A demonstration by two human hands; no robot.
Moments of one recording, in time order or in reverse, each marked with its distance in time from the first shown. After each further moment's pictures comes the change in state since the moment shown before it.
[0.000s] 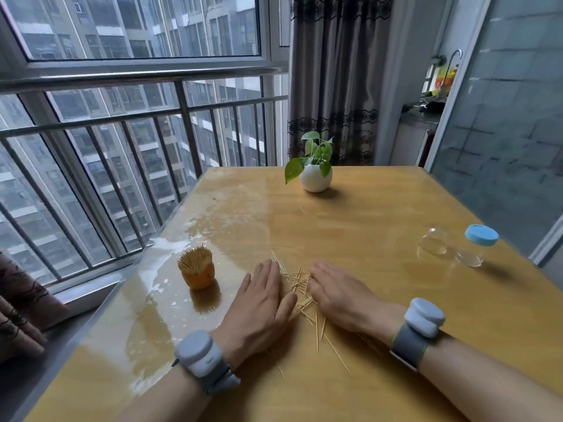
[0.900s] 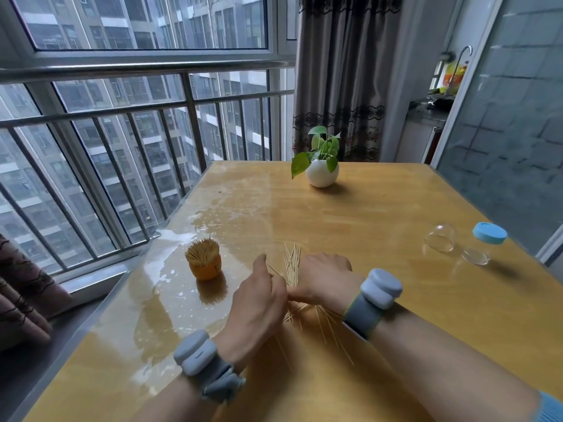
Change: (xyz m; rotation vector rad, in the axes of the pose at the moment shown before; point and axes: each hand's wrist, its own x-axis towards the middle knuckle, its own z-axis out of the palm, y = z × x) left_hand -0.019 0.021 -0.022 -0.472 0.268 -0.278; right_hand 0.016 -0.077 -0.032 -0.279 -0.088 0.219
